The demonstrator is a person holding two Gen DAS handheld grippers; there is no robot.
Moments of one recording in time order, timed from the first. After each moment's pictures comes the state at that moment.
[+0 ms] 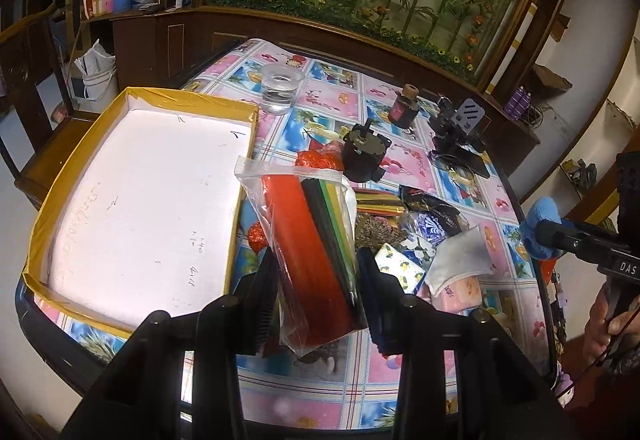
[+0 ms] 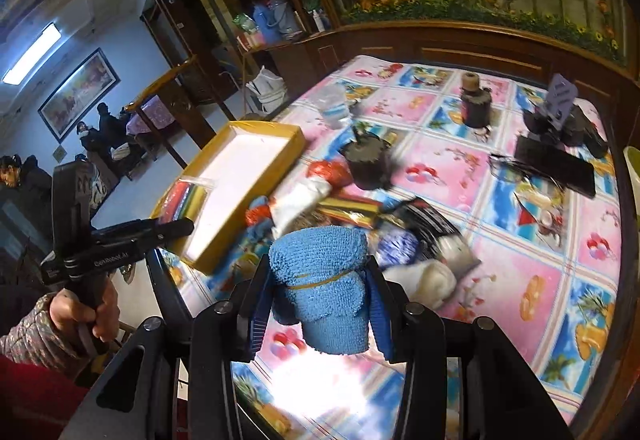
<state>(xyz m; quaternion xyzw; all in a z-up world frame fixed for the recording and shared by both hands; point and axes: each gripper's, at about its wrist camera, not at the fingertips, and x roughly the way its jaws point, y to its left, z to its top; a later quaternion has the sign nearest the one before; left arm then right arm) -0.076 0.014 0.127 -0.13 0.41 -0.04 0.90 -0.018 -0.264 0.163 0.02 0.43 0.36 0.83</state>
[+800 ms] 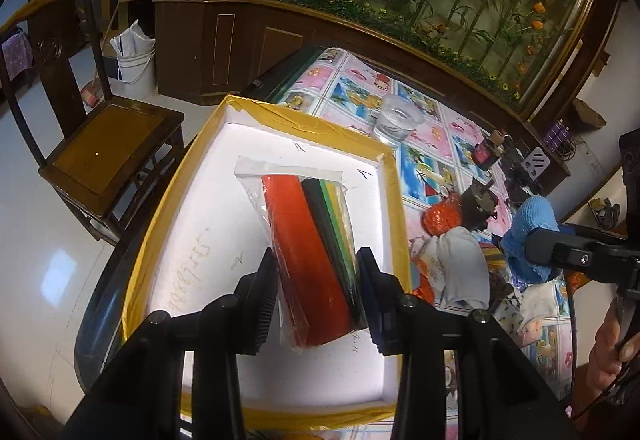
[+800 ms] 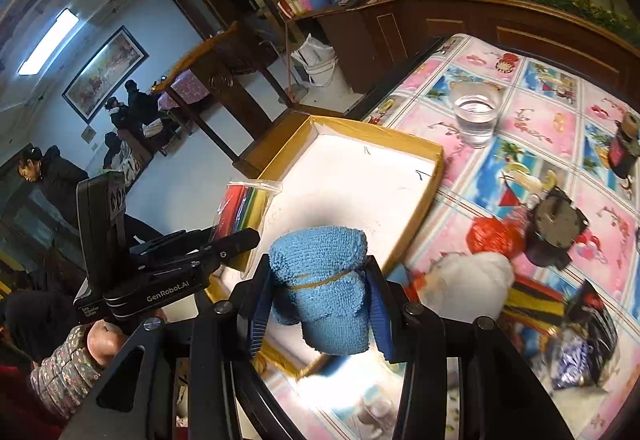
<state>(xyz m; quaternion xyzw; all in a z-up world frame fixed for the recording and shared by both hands) -0.031 0.181 0.119 -0.16 0.42 0.02 0.89 0.046 -0.015 0.155 0.02 0.48 0.42 0.77</state>
